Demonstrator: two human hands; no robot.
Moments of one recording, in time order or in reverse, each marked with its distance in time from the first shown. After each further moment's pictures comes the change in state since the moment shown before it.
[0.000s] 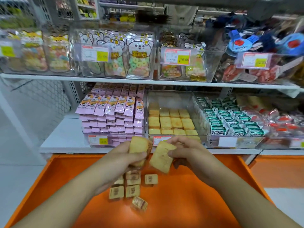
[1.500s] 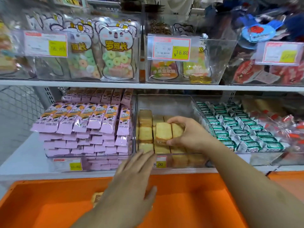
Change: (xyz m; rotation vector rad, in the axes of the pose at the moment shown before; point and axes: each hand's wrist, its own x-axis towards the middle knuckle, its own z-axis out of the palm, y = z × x) left_hand 0.079 -0.007 0.051 1.213 0.061 0.404; right_hand 0.164 -0.007 -0.094 -0.806 0.163 -0.196
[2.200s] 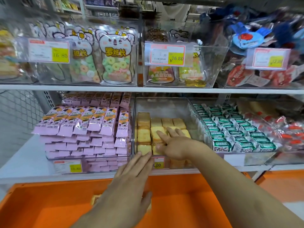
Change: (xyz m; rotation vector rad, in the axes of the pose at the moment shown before) left_hand 0.000 -0.009 0.016 0.108 0.019 0.034; right_hand -0.003 -0.025 0.031 -0.489 -0.367 0.193
